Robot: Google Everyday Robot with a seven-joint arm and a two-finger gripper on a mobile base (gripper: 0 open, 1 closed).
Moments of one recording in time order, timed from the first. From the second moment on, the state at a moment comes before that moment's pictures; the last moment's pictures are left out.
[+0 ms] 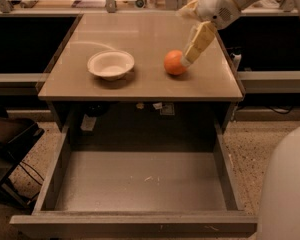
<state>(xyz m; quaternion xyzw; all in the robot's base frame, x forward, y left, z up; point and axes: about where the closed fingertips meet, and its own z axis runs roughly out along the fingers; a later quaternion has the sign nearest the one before) 0.648 -0.087 0.957 -0.66 0.65 0.19 0.32</state>
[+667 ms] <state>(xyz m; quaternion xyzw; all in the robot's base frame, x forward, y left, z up) 0.651 -0.144 0.909 -0.60 0.70 0.23 0.32</state>
